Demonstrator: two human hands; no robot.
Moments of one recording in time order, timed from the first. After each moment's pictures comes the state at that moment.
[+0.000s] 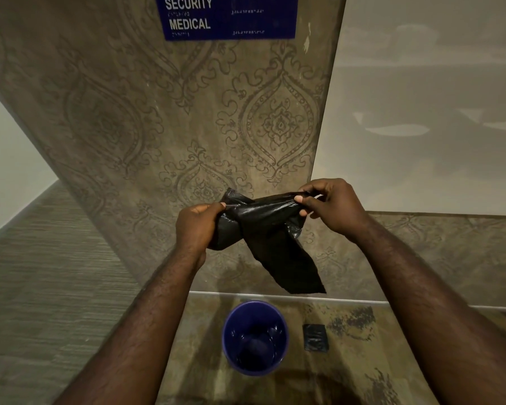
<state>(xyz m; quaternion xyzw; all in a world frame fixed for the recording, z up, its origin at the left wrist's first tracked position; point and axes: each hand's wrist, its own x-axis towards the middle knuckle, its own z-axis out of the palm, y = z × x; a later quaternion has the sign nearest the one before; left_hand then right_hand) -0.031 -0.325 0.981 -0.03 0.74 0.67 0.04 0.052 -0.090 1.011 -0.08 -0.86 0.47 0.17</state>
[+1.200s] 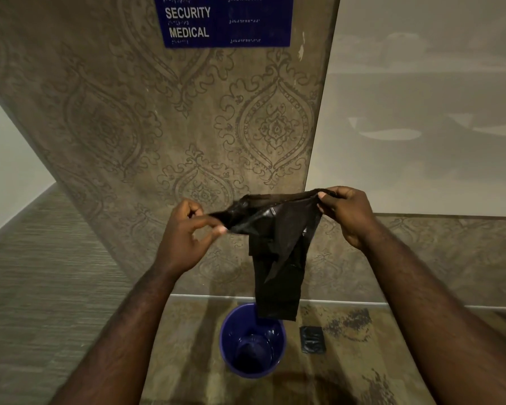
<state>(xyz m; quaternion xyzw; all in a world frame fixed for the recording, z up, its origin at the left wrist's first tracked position) -0.035 -0.373 0.957 0.36 0.83 0.40 -0.18 0.060 -0.070 0.995 -0.23 -0.68 0.66 0.20</state>
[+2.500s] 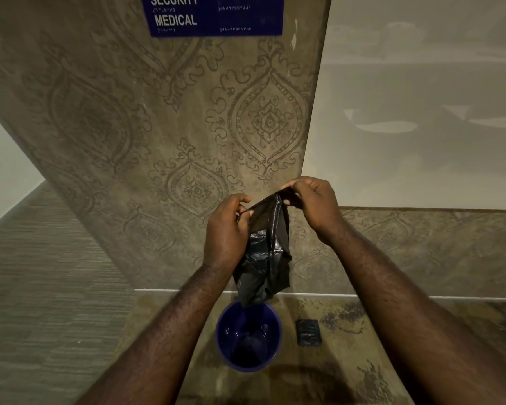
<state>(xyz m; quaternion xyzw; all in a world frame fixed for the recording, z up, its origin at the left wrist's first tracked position) 0.005 -0.280 0.964 0.24 0.83 0.49 -0.15 0.044 -0.111 1.000 -0.15 -0.75 0.61 0.23</state>
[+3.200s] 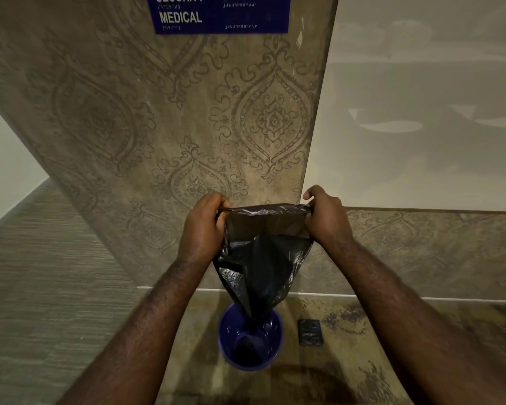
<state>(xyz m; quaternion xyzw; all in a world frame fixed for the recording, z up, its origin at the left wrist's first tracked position) -0.026 -0.319 0.962 0.29 0.84 0.42 -0.19 0.046 -0.092 0.965 -0.21 -0.92 0.27 0.20</state>
